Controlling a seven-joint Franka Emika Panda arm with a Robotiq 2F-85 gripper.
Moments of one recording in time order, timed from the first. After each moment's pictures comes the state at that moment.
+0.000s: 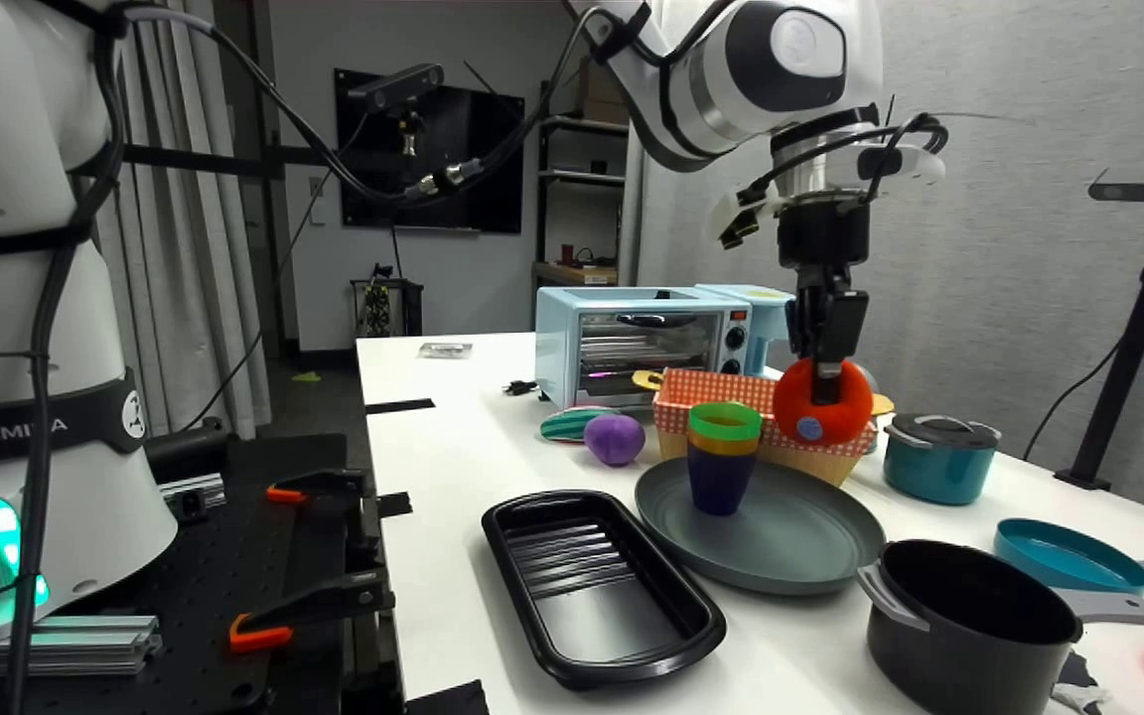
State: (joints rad) arm 0.07 0.39 -0.22 -1.91 -0.20 2.32 0.50
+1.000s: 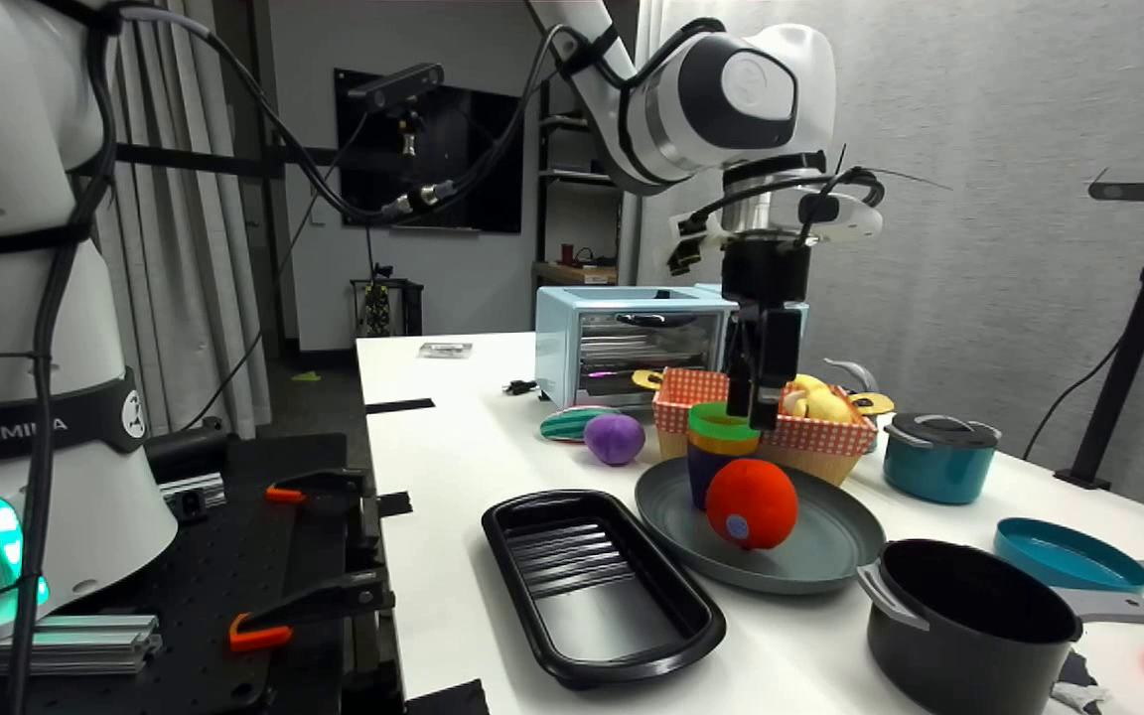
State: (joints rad) arm 0.07 0.35 -0.19 -2.06 -0.20 2.32 0.50
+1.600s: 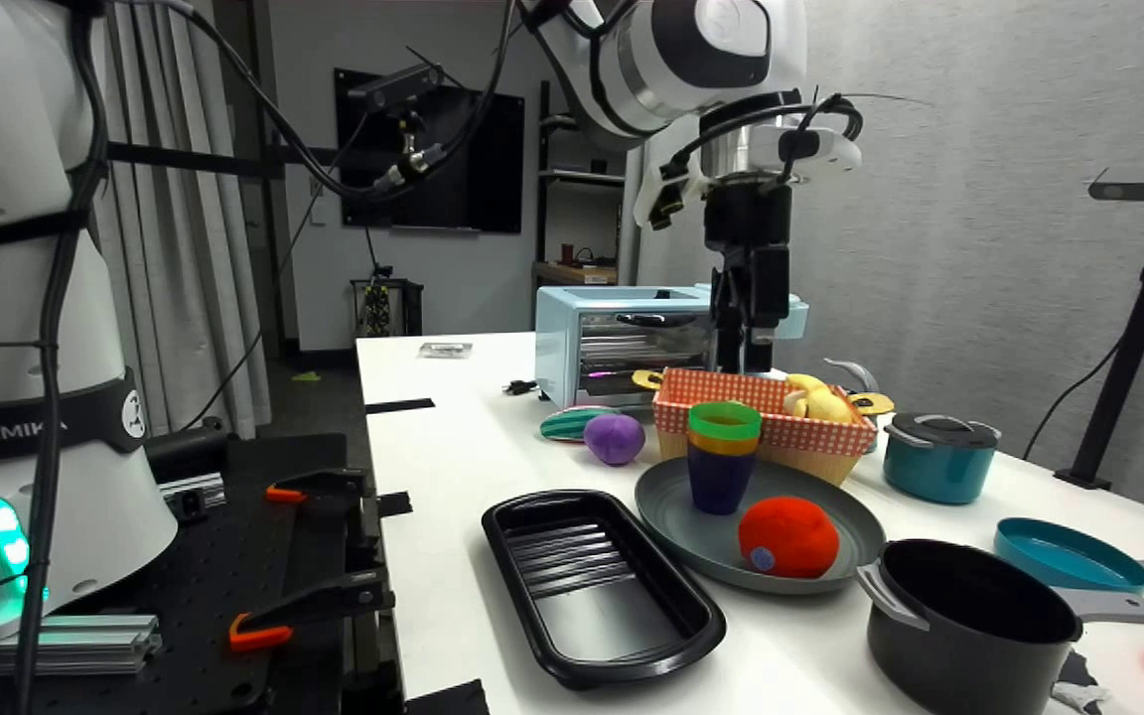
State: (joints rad) arm 0.07 0.21 -0.16 -2.14 -0.26 2.32 0.50
